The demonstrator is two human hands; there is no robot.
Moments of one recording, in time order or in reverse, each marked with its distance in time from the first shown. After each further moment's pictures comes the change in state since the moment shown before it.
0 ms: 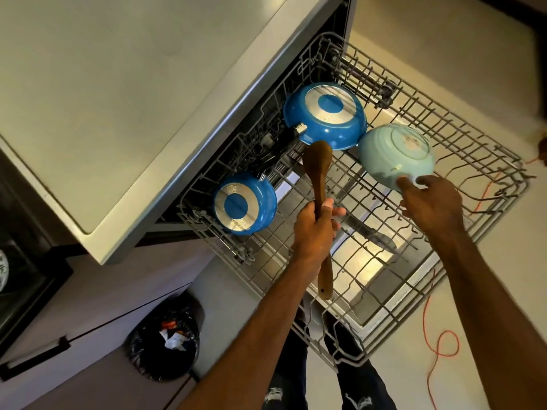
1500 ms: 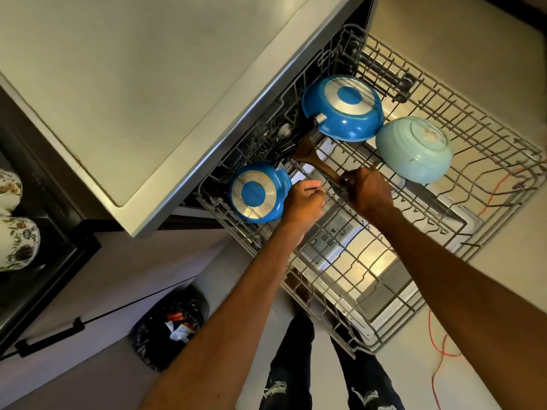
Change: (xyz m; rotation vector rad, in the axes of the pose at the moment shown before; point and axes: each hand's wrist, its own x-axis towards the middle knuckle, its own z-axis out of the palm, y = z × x) left_hand 0.031 0.017 -0.056 0.196 0.001 -0.024; right_hand 0.023 -0.001 0.122 -0.501 -0.161 -0.595
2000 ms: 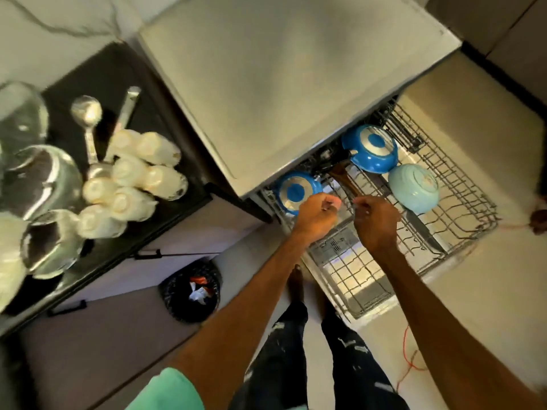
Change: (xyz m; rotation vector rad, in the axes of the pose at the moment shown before) left_hand -0.160 0.054 -0.055 0.233 0.129 0.197; right_hand -0.140 -0.122 -0.119 0.277 0.163 -0.022
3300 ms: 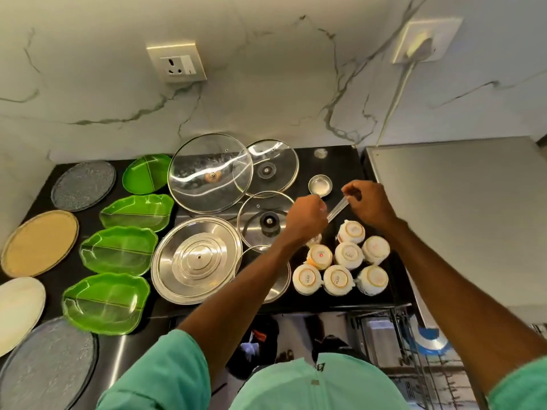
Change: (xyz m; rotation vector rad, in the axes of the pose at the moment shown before) left_hand -0.059 -0.089 -0.524 0.208 0.594 0.065; right_hand 0.043 -0.539 0.209 -0.131 -0.369 -0.716
